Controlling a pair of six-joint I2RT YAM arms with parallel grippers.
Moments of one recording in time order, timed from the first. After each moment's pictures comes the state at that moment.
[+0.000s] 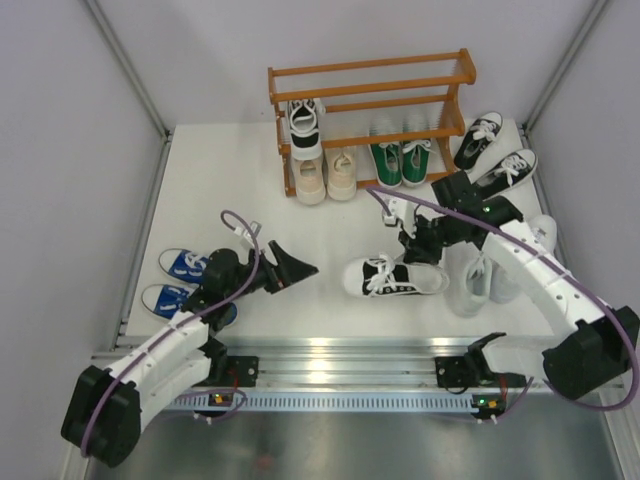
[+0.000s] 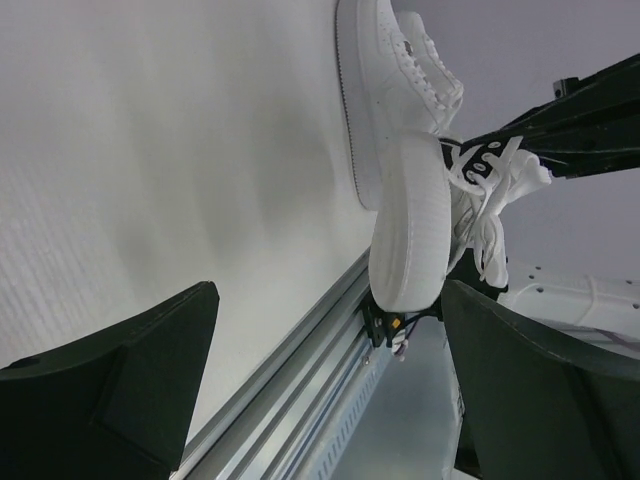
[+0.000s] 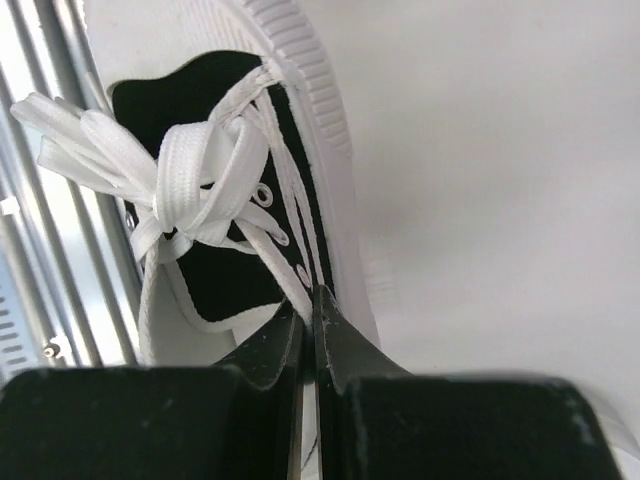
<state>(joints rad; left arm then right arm) -0.43 0.79 0.21 0.30 0.52 -1.01 0.44 1.20 1.10 -0.98 -0.52 -0.76</state>
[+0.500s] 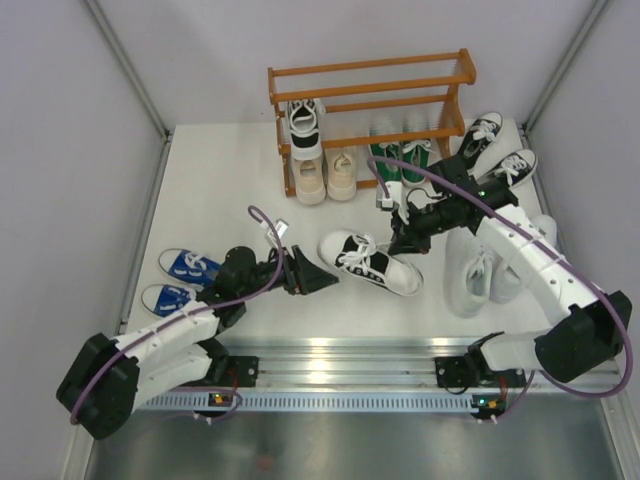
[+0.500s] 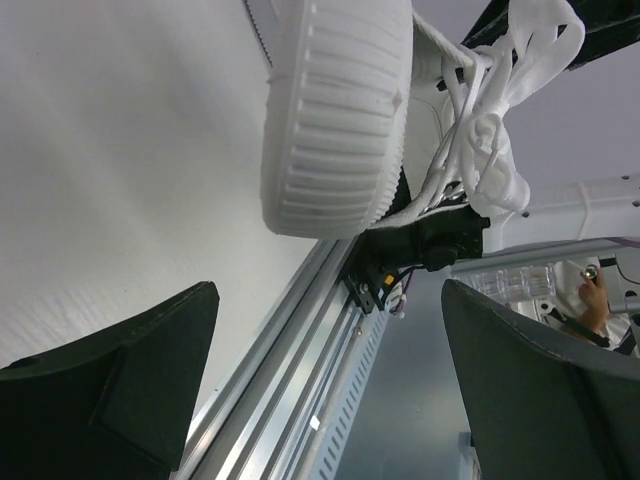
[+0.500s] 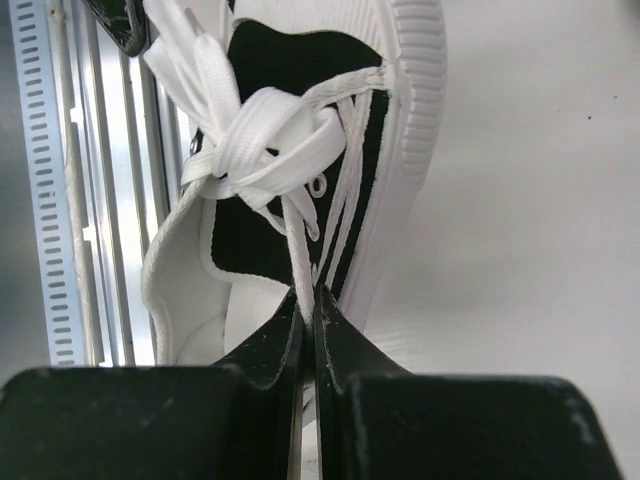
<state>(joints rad) -0.61 0.94 0.27 0.51 0.54 -0.94 0.45 1.32 1.26 -1.02 -0.74 -0.76</state>
